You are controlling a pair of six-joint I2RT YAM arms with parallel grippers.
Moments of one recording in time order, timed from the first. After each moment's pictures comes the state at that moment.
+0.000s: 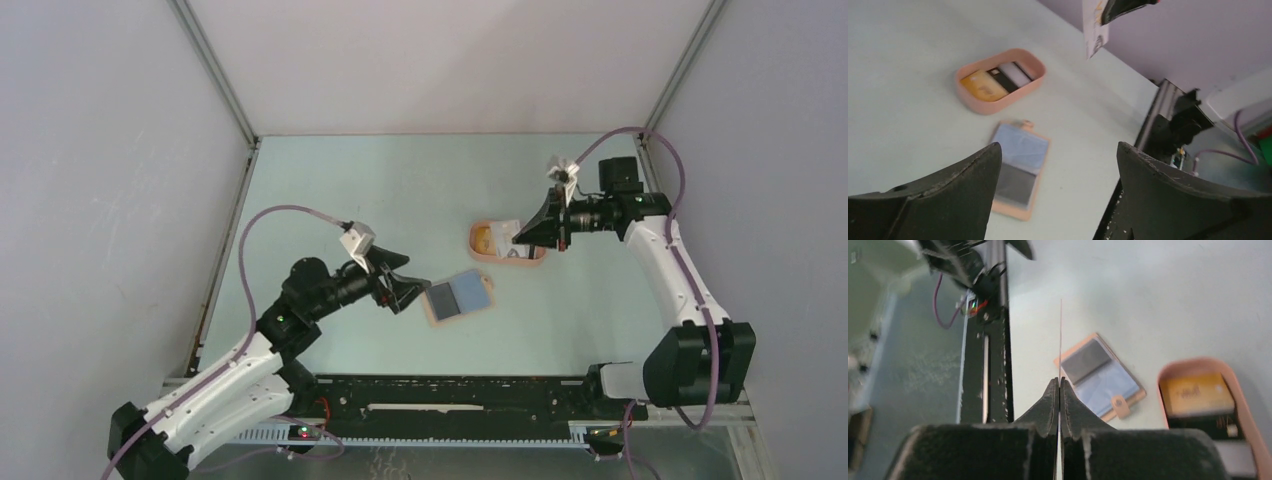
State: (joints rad) left arm -0.66 0.69 0.50 0.14 0.32 -0.35; right arm 0.01 1.36 1.19 -0.79 -1.28 -0.52
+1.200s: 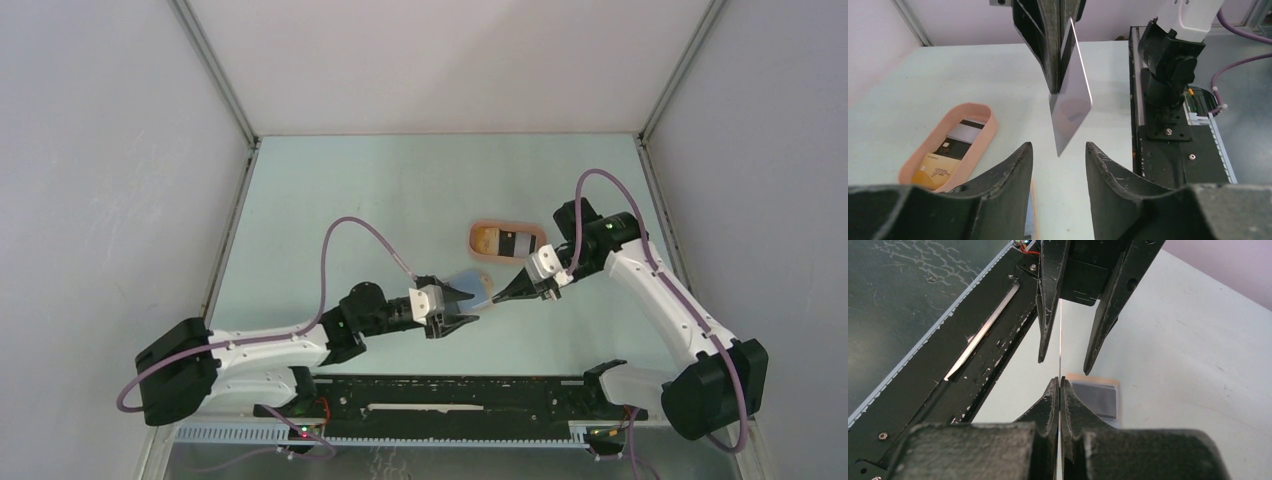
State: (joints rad) left arm -1.08 1.10 0.40 0.74 0.32 0.11; right arm 0.35 1.21 1.09 -1.32 -1.32 -1.76
